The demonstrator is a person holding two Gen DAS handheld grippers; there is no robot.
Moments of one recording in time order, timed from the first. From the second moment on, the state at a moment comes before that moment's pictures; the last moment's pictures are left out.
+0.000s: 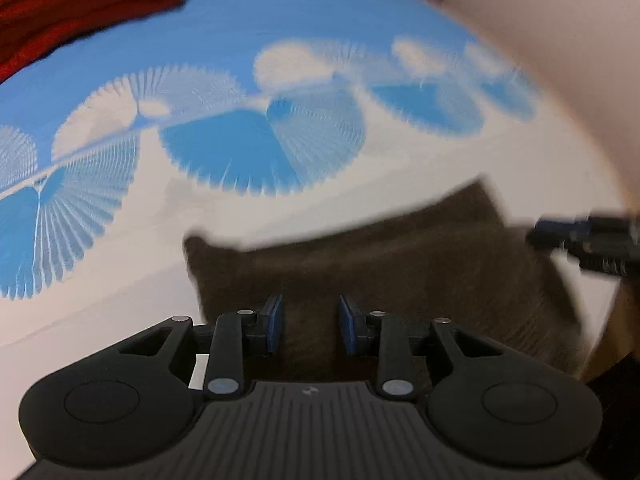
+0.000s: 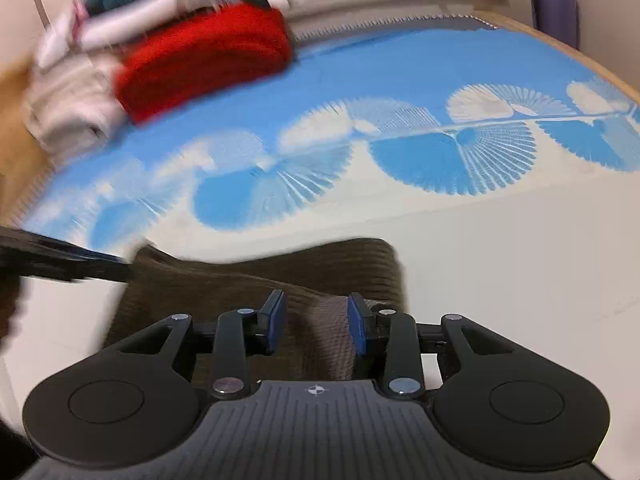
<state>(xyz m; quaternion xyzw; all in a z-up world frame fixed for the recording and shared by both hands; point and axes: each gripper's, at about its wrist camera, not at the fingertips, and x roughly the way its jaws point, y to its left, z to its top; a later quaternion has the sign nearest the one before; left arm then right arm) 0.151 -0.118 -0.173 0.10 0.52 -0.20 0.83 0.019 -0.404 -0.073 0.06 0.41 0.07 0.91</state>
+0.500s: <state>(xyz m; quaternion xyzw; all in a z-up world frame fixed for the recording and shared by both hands) 0.076 -0.115 -0.118 0.12 0.48 -0.19 0.85 -0.009 -0.418 -0.053 0.09 0.36 0.04 0.93</state>
